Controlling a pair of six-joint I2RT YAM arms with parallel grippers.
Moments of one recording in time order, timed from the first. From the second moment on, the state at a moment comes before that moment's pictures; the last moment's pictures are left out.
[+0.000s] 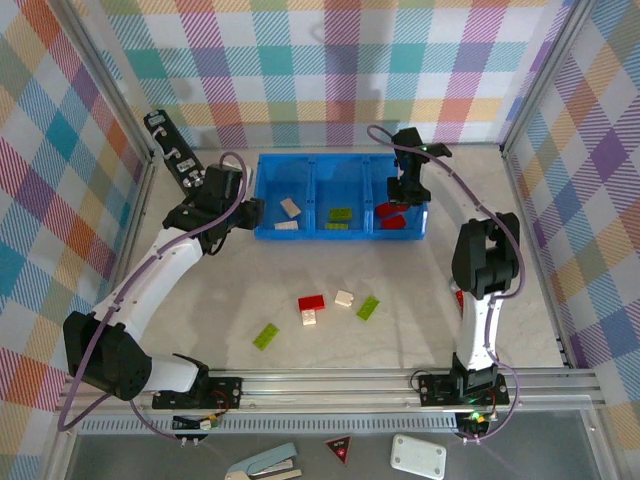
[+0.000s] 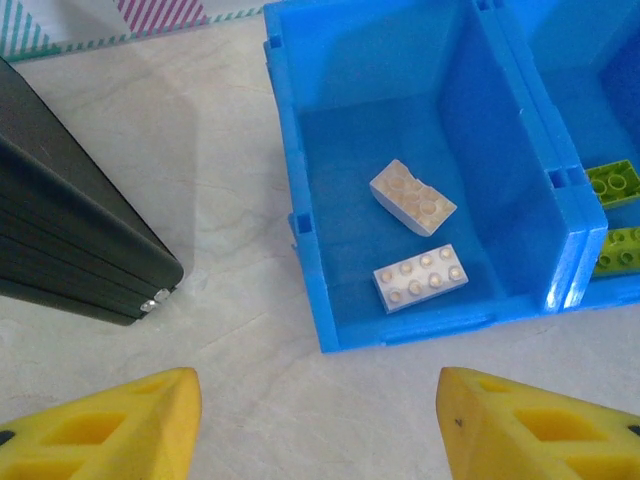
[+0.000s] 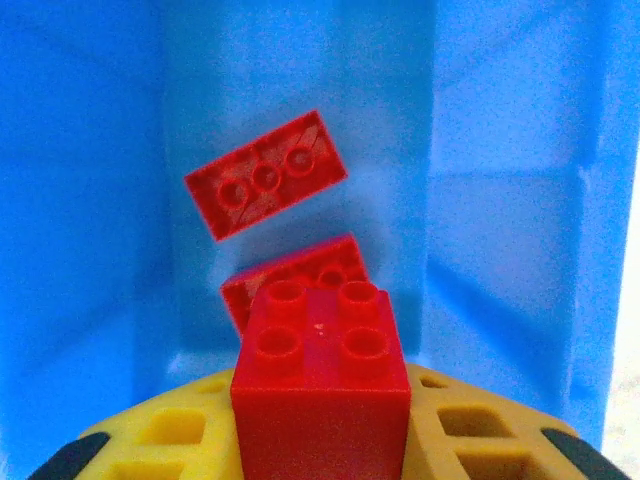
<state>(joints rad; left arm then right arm) -0.36 1.35 1.23 -0.63 -0.20 -0.09 0.28 2.05 1.87 -1.07 0.09 0.24</state>
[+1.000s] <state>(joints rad) -0.36 1.40 1.23 -0.62 -0.17 -0.08 0.24 2.34 2.11 -1.07 0.23 0.12</state>
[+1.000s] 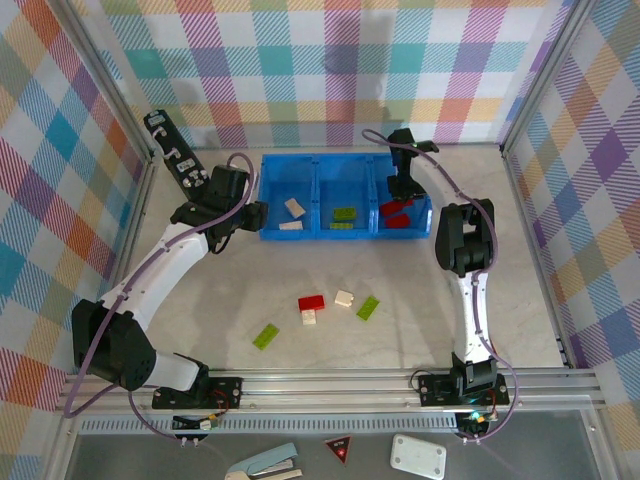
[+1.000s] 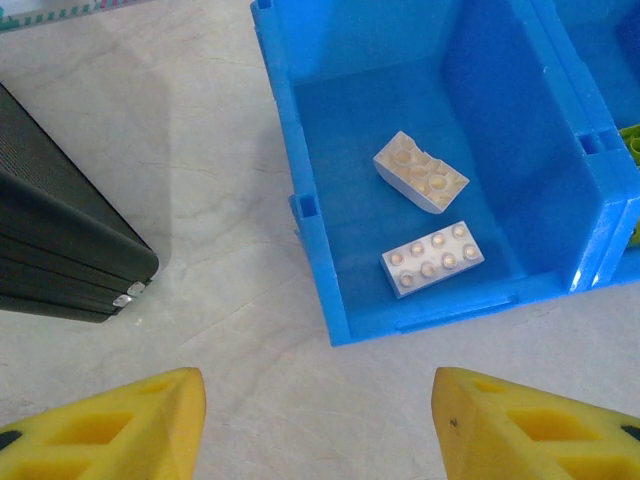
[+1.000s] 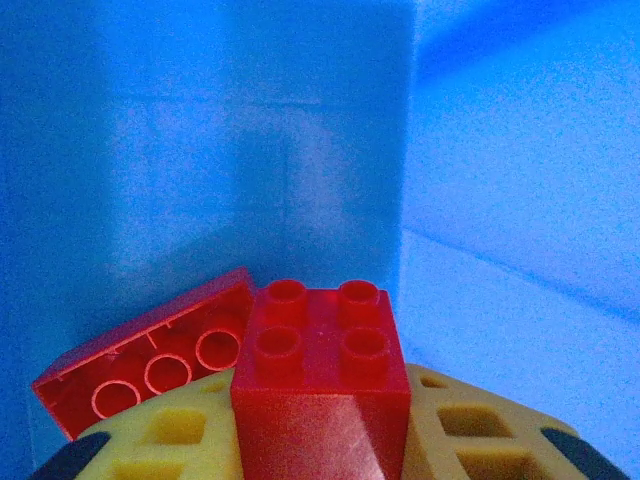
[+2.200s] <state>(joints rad) -0.36 1.40 1.32 -0.69 -0.04 -0.14 0.26 1.94 1.88 -1.14 0.12 0.18</state>
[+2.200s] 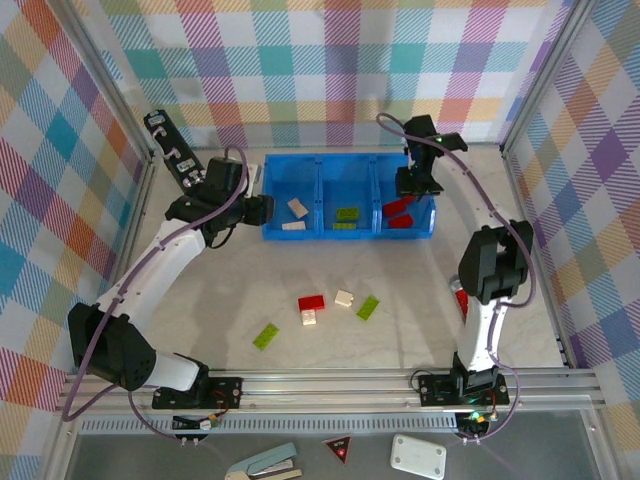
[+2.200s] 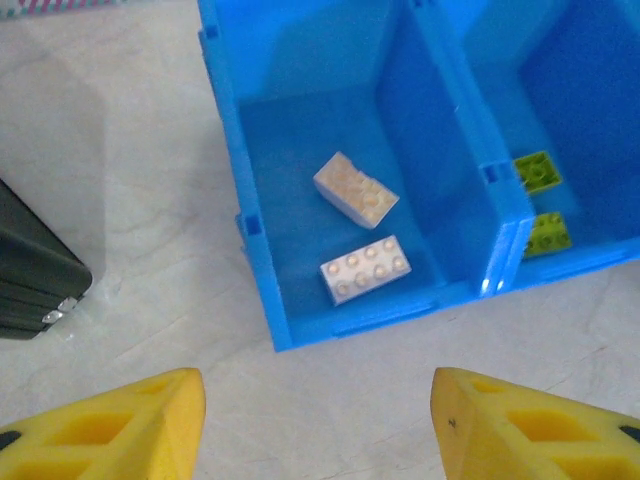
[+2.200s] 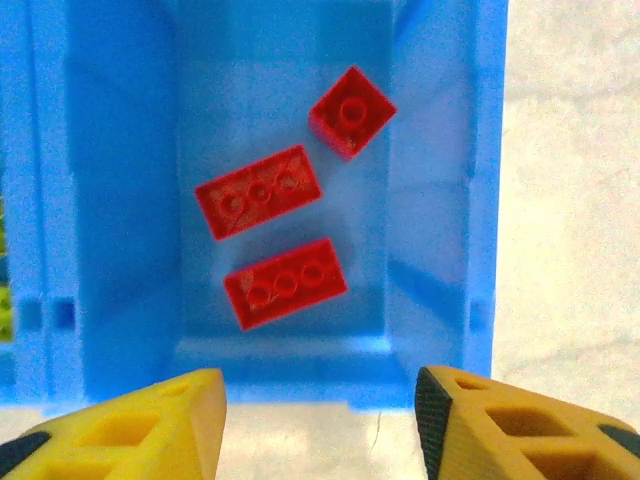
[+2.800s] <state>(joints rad) -0.49 1.47 1.39 -0.84 0.01 -0.32 0.27 1.59 1.42 -1.06 -0.05 0.31</state>
